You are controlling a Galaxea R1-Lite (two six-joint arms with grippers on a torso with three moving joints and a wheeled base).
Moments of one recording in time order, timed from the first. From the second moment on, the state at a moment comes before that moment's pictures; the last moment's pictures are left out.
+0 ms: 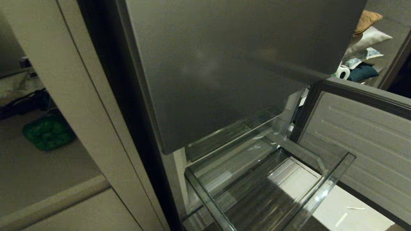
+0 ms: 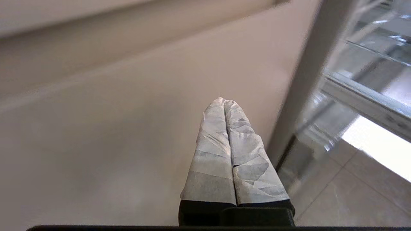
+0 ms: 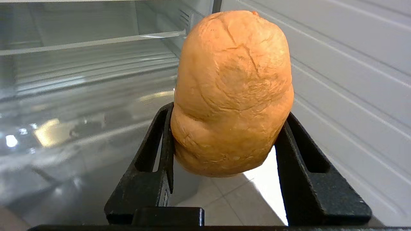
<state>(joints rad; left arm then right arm) 0.00 0.00 0.00 0.00 0.00 0.00 -0.01 0.00 0.00 -0.08 0.03 -0.12</state>
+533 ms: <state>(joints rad) 0.00 0.00 0.00 0.00 0.00 0.00 -0.01 0.00 0.00 -0.08 0.03 -0.12</state>
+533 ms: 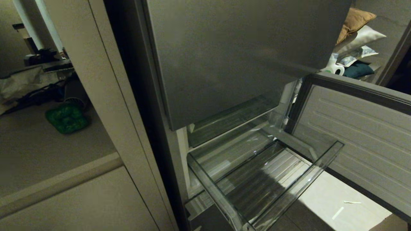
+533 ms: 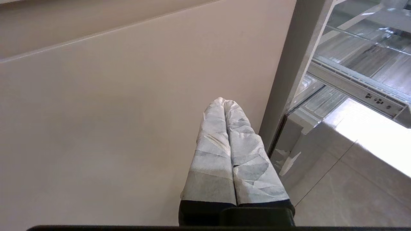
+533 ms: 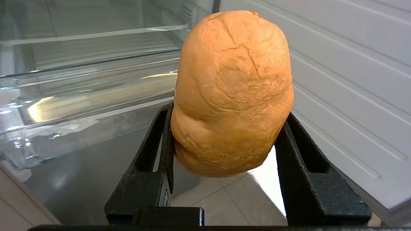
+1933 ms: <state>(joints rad) 0.00 0.00 0.00 0.00 0.00 0.00 -0.01 0.00 0.00 -0.08 0.03 -0.12</state>
